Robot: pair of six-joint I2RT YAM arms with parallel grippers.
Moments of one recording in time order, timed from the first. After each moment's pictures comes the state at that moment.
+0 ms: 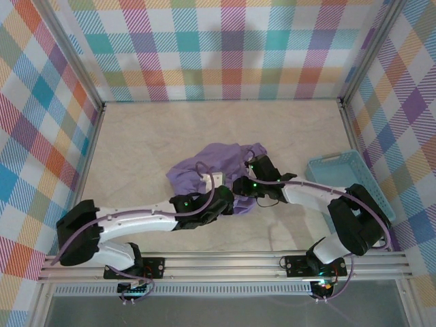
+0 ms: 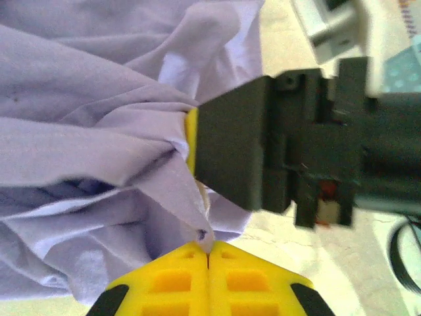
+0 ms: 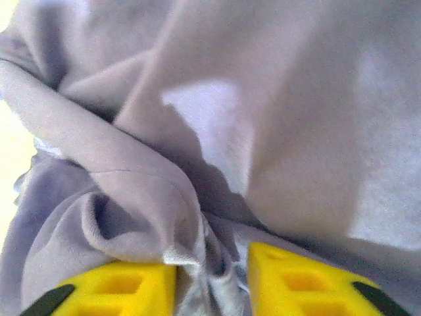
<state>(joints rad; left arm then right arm) -1.18 1.37 0.86 -0.28 -0.42 -1.02 0.65 1.49 0.75 -0.14 -0.27 0.70</state>
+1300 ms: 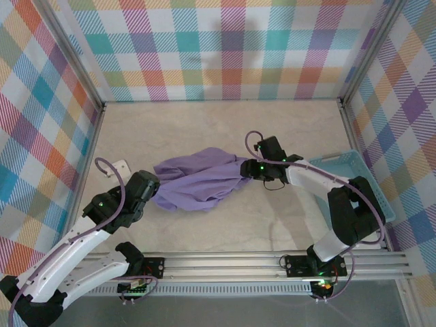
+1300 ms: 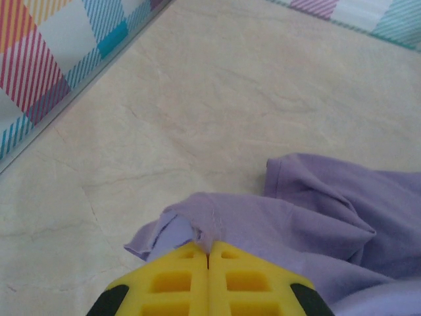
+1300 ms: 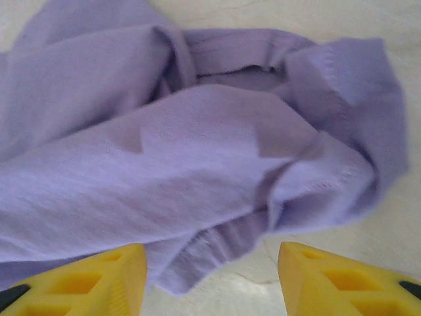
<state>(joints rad) -0.66 0.78 0.88 -1.07 -0.80 -0.91 0.51 1.58 0.95 -0.33 -0.21 0.54</state>
